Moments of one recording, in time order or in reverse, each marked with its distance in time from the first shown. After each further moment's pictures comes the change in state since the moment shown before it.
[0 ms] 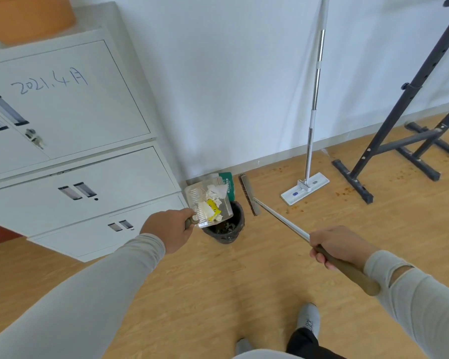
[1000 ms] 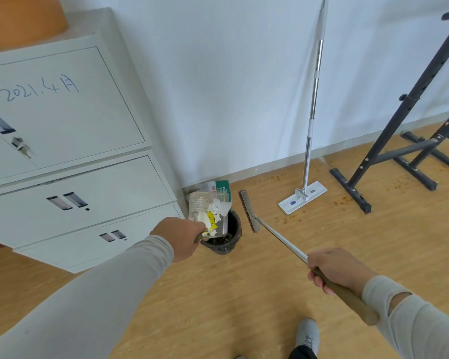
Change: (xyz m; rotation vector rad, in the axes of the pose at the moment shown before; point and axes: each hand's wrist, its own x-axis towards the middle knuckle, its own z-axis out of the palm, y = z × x) left_hand 0.046 0.016 0.005 0.333 -0.143 0.218; right_hand 0.024 0.004 0.007 0.042 -0.006 0.041
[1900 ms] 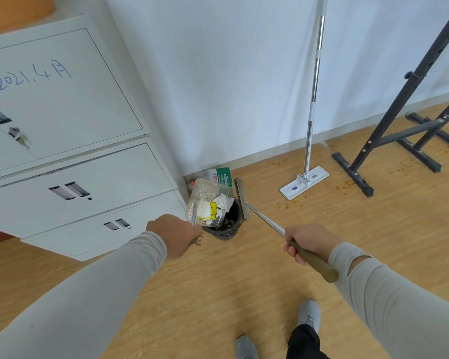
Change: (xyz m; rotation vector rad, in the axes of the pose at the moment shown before) left_hand -0.016 -0.001 0.026 0.110 -0.203 0.075; right_hand 0.018 -0.018 0.038 0.162 -0.037 0.078
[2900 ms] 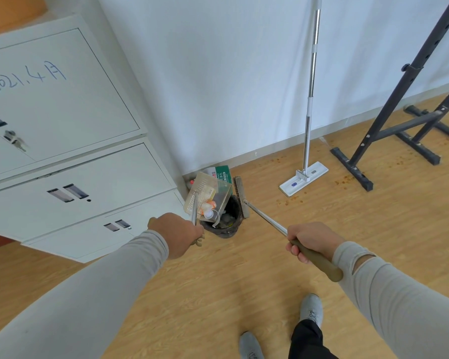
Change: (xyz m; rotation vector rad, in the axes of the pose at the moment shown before) left_hand -0.002 0.007 -0.011 0.047 -0.065 0.006; right_hand -0.002 0.007 -0.004 0.012 -0.015 0.005
